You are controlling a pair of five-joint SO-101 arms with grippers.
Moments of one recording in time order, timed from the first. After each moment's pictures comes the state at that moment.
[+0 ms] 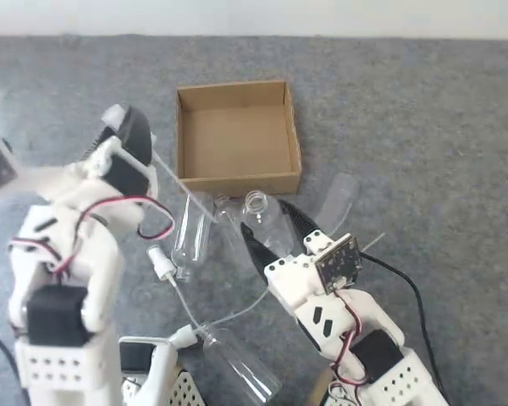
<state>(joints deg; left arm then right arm) -3.3 -61.4 32.0 57.9 40.7 -41.1 -102.7 95.1 25.7 -2.1</state>
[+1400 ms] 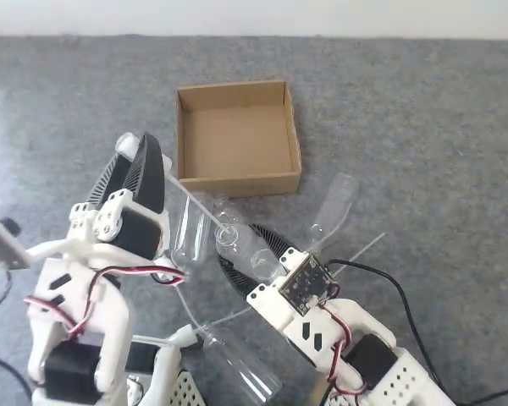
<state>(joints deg) 2.1 -84.5 50.7 48.8 41.1 -49.9 -102.8 95.1 30.9 5.4</state>
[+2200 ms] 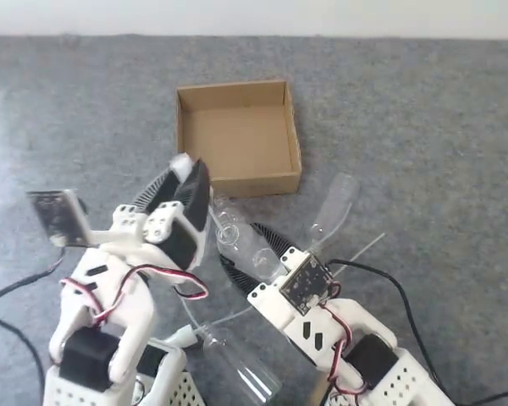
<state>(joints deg) 12.8 -84.3 56.7 52.6 32.9 -48.6 -102.8 95.1 31.0 5.8</state>
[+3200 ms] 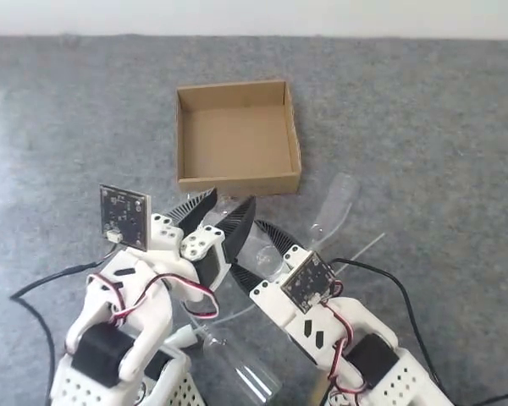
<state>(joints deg) 21.0 -85.1 61.8 58.7 21.2 -48.0 -102.8 95.1 30.9 5.8</state>
